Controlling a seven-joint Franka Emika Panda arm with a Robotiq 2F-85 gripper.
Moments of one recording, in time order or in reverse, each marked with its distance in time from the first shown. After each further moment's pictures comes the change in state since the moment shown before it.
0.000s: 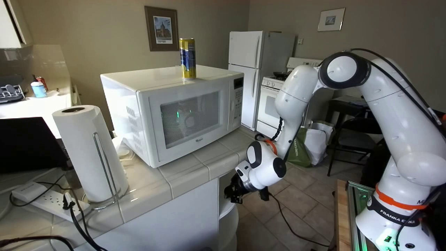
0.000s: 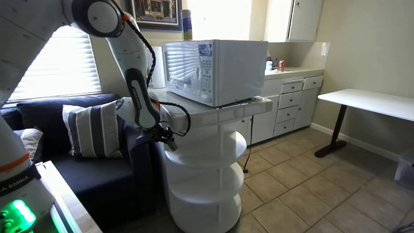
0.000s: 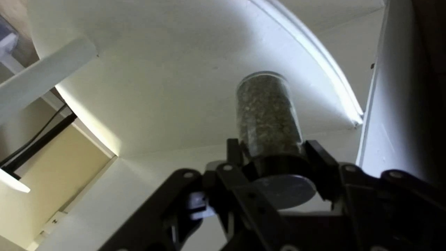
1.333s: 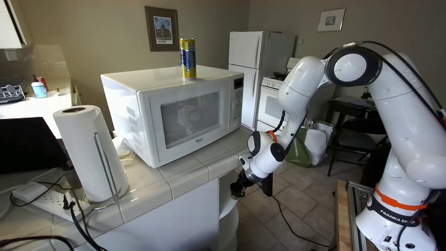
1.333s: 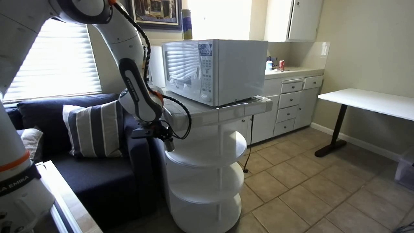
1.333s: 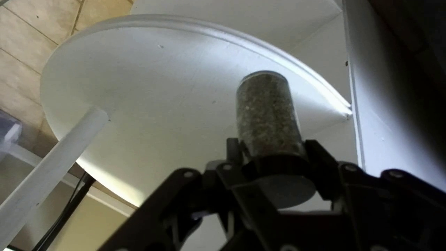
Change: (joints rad) arm 0.167 -0.104 -0.229 -0.001 0.182 0.261 0.159
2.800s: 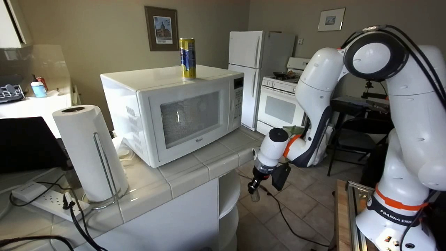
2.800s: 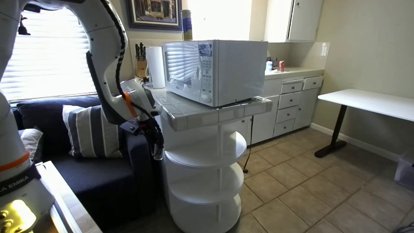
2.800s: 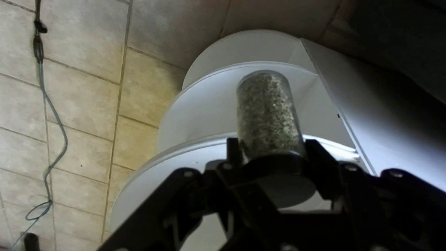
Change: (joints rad) arm 0.195 -0.170 -0.305 -0.301 1.042 0.181 -0.654
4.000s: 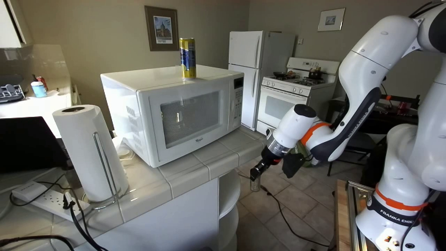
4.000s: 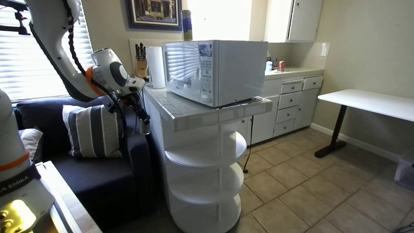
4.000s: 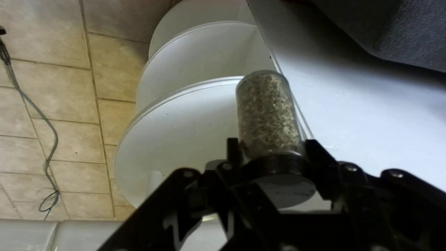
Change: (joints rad) arm 0.050 -0.462 0.067 -0.292 0.367 -0.009 -0.115
